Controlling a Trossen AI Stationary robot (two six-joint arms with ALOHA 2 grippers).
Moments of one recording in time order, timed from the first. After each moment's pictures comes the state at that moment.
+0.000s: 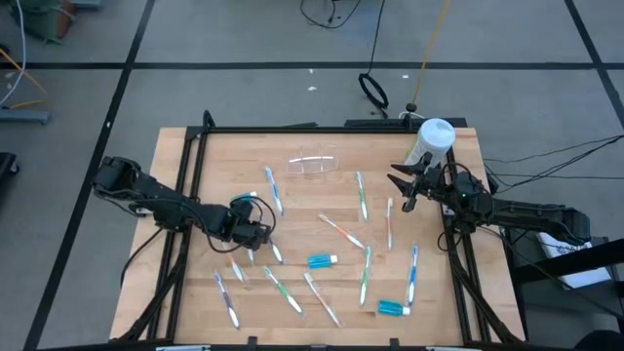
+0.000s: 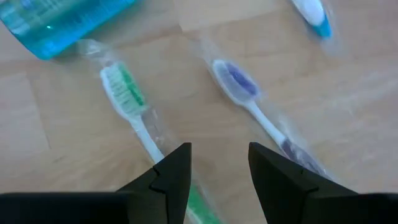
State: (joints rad) left arm -0.29 1.43 0.67 -0.63 -0.32 -1.56; right arm -0.32 0.41 0.02 0.54 0.05 -0.09
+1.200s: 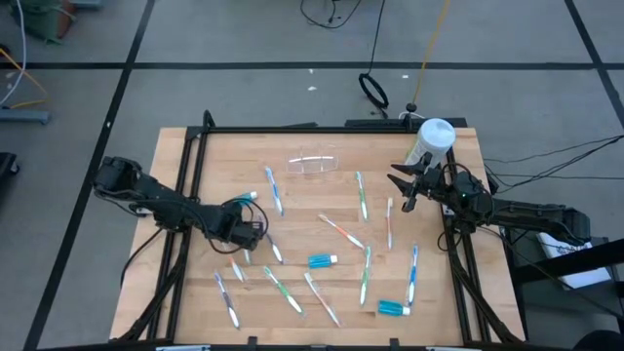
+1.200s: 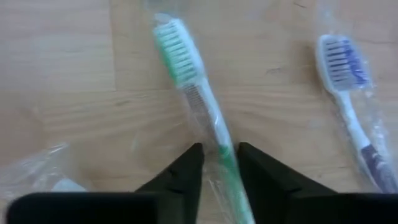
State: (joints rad) left arm -0.29 1.47 0.63 -0.69 -0.23 -1.81; right arm -0.33 0.41 0.02 0.54 0.05 -0.10
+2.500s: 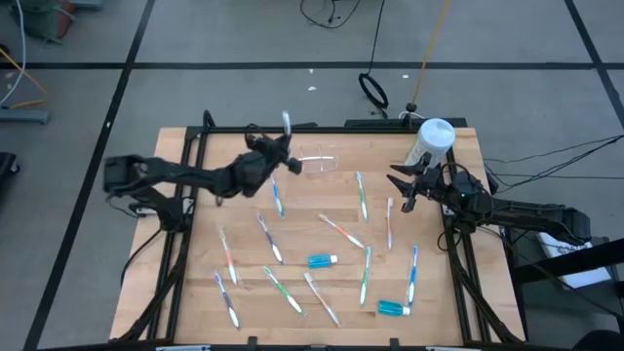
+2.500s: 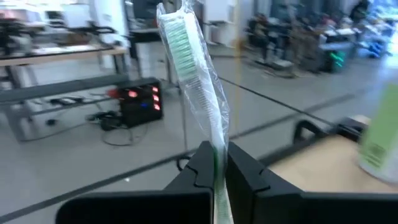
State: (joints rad) left arm 0.21 1.53 0.73 0.73 -0.80 -0.07; right arm -0.33 0.41 0.02 0.53 0.05 -0.09
